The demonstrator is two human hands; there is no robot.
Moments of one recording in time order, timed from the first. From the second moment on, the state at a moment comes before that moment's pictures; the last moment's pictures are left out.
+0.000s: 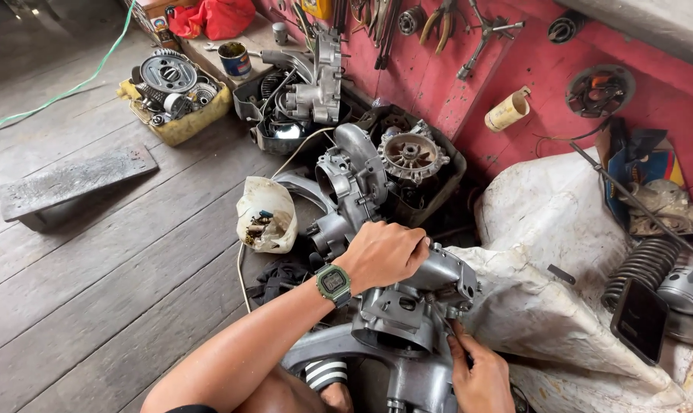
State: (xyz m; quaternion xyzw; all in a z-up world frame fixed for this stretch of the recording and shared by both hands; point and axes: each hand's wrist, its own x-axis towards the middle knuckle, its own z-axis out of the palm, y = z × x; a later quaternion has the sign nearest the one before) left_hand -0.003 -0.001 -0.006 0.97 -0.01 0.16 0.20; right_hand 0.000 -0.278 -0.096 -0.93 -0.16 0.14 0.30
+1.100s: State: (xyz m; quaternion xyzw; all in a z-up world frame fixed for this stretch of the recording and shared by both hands) left_hand -0.002 0.000 -0.005 0.97 -0.01 0.15 0.19; right_hand -0.013 -0.276 -0.076 -0.91 -0.18 0.00 0.38
